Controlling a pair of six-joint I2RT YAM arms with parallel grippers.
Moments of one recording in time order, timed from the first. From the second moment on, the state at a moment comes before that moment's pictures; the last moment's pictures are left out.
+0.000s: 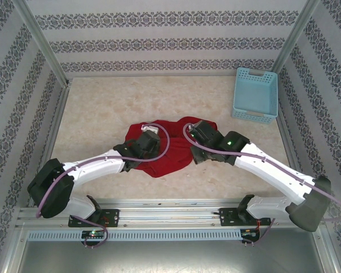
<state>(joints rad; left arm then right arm) -0.78 1.42 0.81 -0.28 -0.31 -0.42 0.80 1.23 1.12 -0.97 0.15 0.35</state>
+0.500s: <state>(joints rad) -0.79 1.46 0.81 -0.28 -0.28 -0.42 0.57 1.95 1.51 -0.76 0.07 0.31</state>
